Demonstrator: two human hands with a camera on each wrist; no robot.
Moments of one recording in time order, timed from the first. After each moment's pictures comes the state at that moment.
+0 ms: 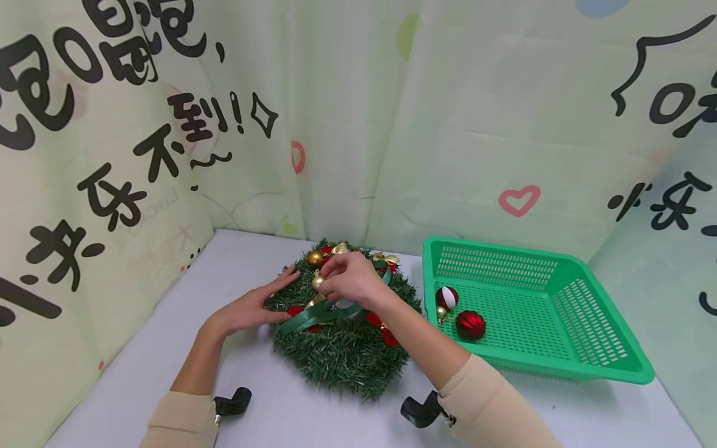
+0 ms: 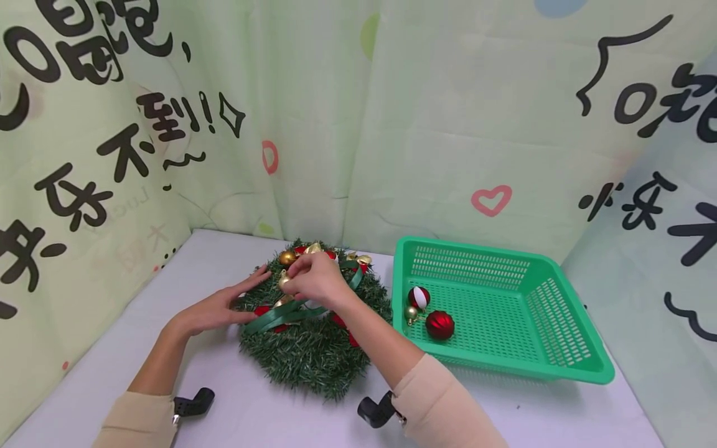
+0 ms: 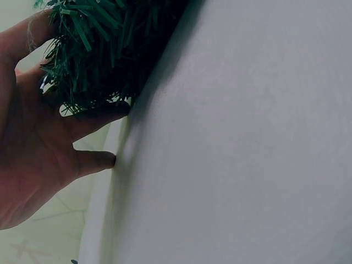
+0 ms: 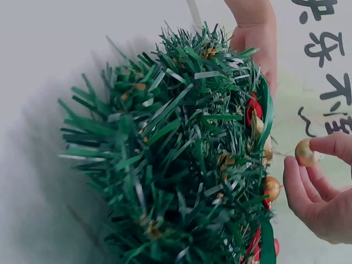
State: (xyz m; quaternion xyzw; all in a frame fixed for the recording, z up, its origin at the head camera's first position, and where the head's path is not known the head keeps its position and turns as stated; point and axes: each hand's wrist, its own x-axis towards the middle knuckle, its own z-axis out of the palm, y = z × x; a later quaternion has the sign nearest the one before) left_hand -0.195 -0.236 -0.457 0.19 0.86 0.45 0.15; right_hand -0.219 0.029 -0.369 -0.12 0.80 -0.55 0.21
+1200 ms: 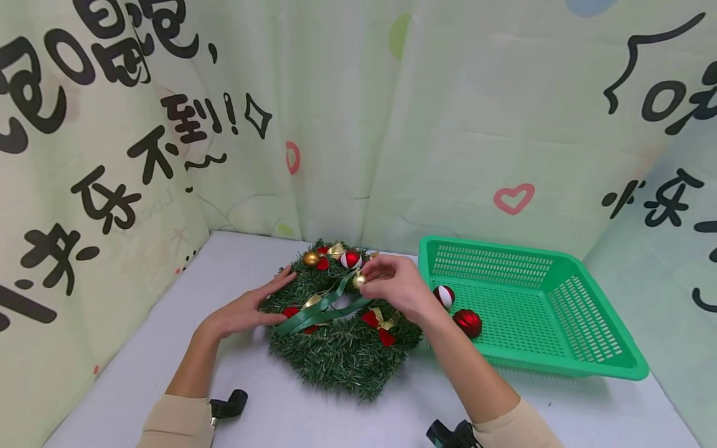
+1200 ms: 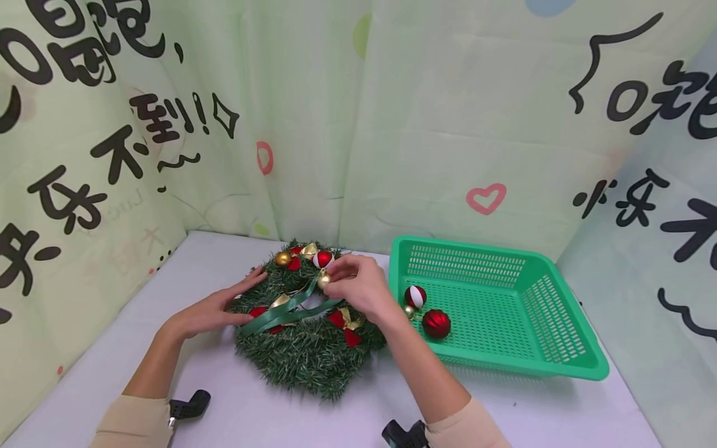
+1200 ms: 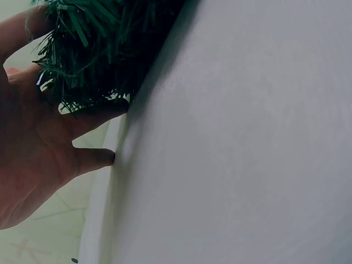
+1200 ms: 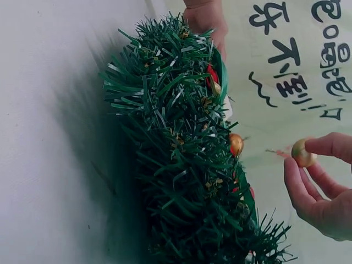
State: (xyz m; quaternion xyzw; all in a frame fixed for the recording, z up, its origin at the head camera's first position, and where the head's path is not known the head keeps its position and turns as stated) left_hand -0.192 -0.238 -0.456 0.21 0.86 0.44 0.14; right_hand -0.199 0.106 -0.362 -0.12 0.78 -0.59 0.13
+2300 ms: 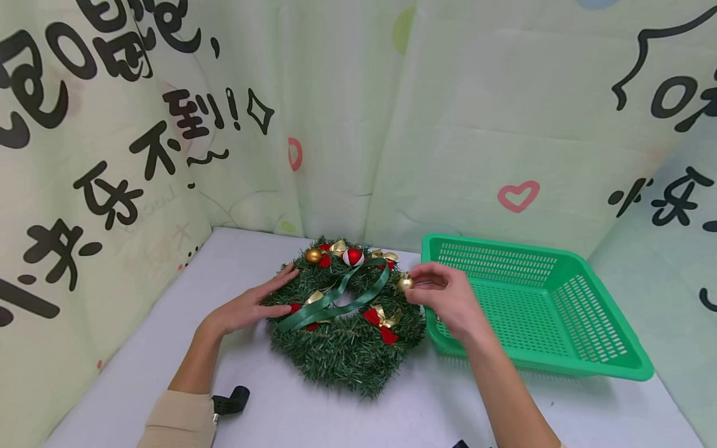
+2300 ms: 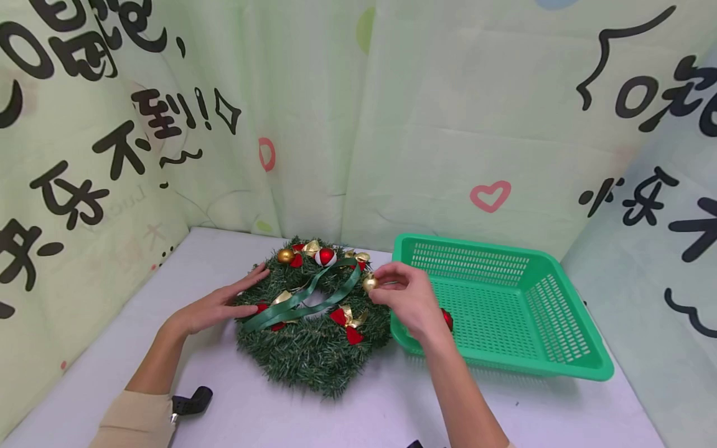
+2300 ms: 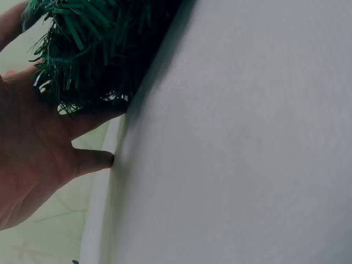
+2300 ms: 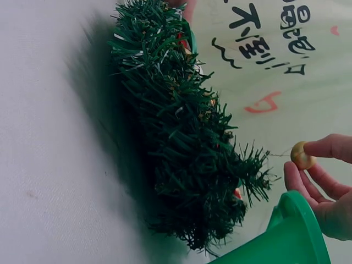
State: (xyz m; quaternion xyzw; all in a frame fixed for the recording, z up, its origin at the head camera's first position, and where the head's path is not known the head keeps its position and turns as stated) left_hand -0.189 -0.236 -0.453 0.22 0.86 0.45 0.13; right_hand -0.178 0.169 -0.367 -0.05 0.80 -0.60 0.08
